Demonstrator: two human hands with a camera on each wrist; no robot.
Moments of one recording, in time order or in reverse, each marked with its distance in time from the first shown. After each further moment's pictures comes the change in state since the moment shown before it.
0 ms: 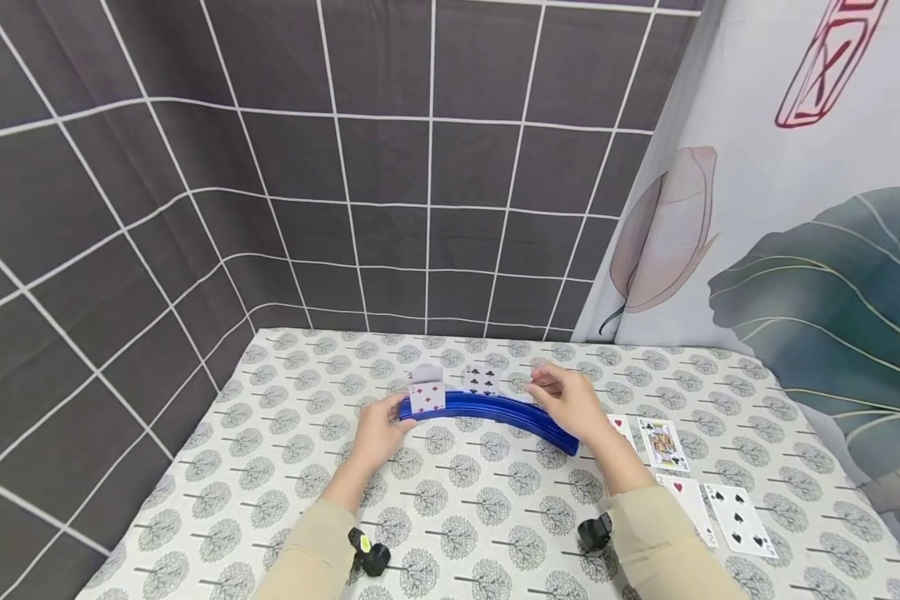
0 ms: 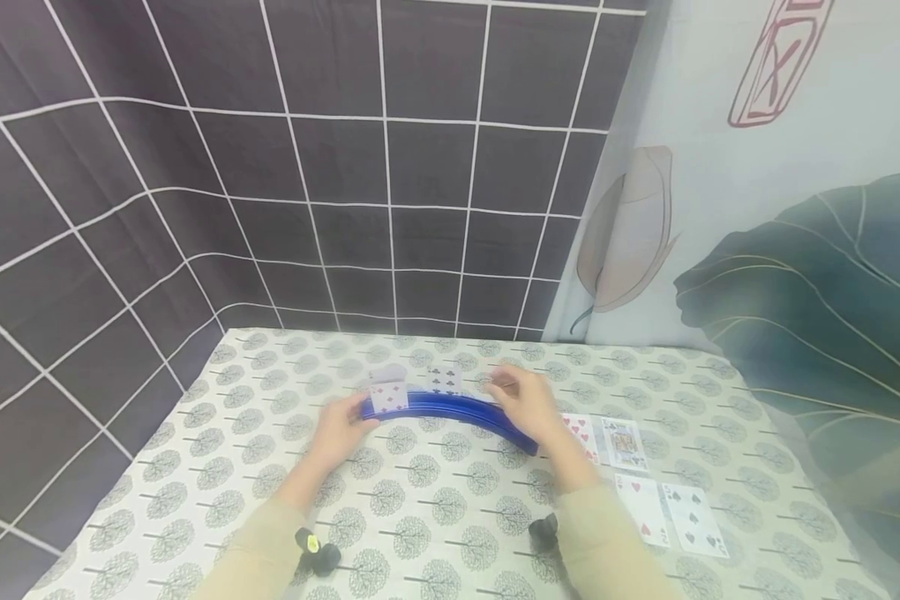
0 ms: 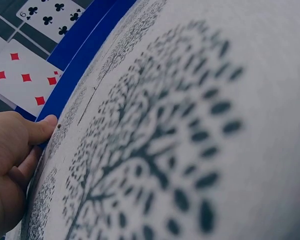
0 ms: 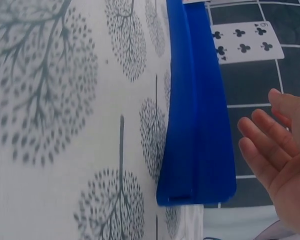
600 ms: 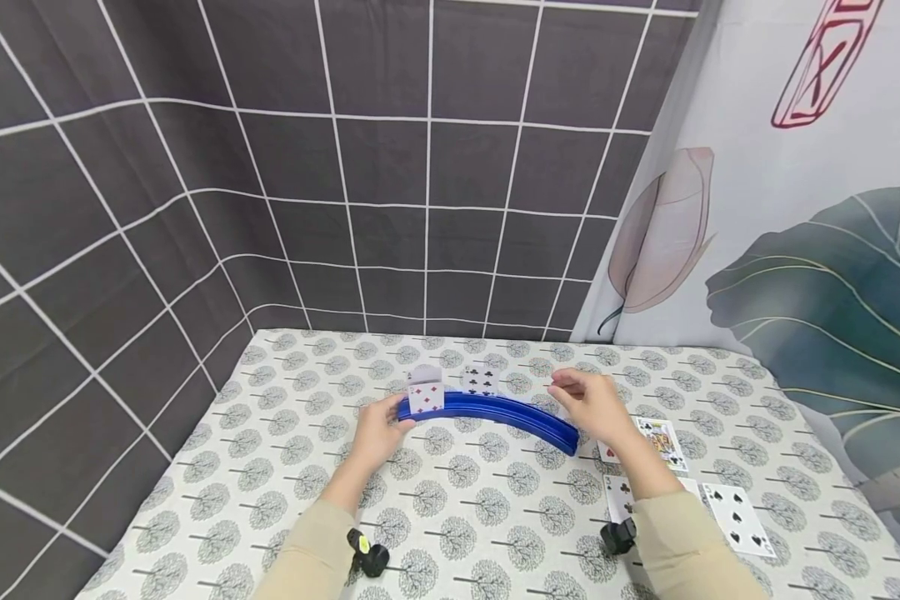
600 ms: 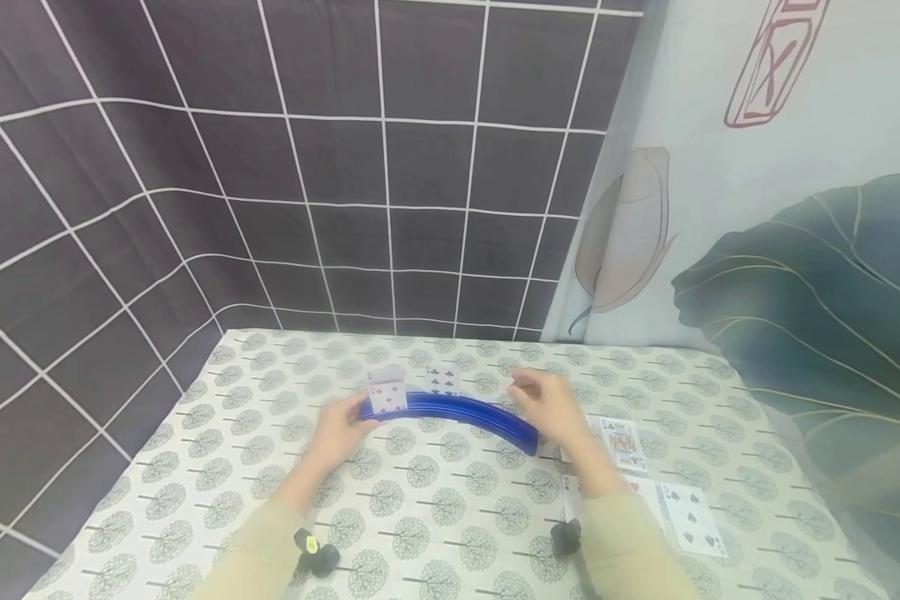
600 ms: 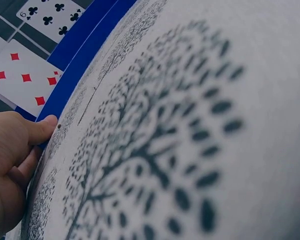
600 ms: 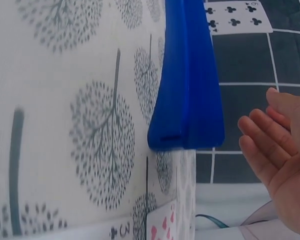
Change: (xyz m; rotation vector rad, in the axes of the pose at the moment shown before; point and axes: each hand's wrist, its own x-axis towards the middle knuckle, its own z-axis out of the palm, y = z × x) left_hand 0.000 -0.001 0.000 0.014 0.004 0.011; right_hand -0.014 0.008 -0.028 -0.075 -0.002 0.039
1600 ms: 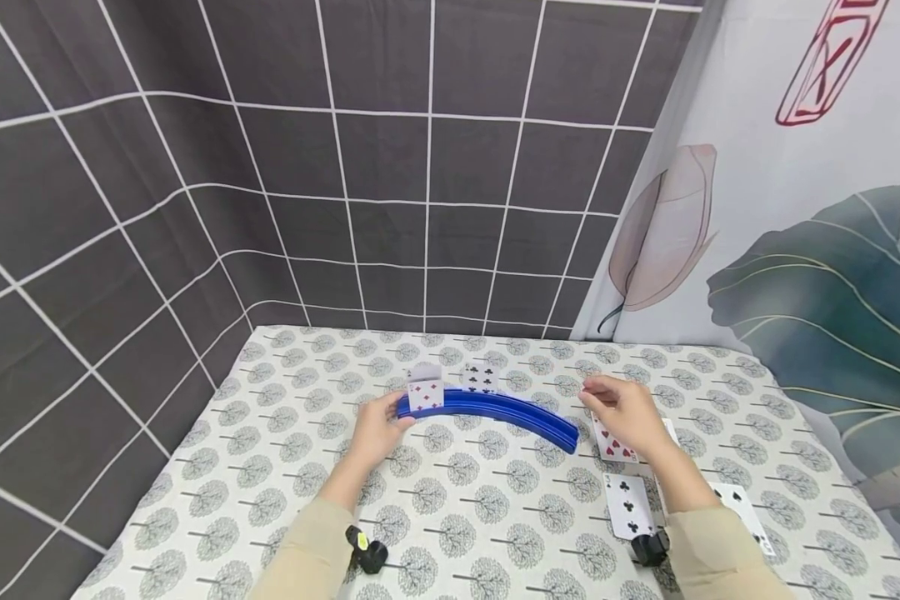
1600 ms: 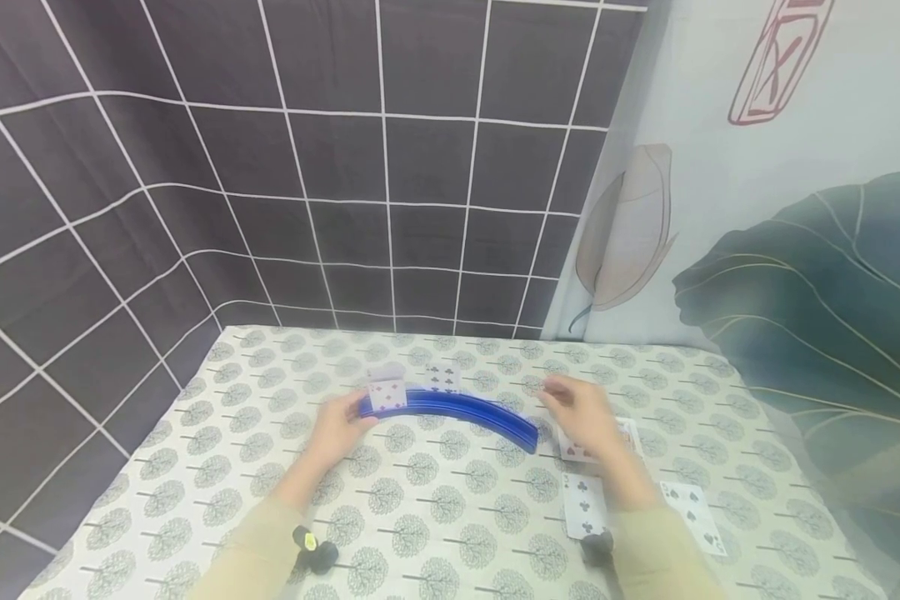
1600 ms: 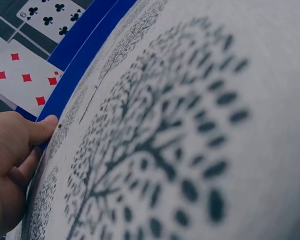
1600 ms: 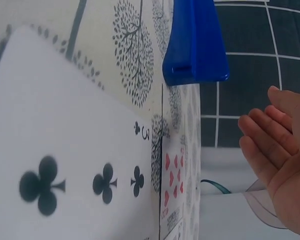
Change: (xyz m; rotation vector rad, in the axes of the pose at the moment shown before) left_hand -0.002 0.005 -0.001 0.028 0.006 -0.008; right_hand -0.022 0.023 -0.030 -0.086 0.012 0.034
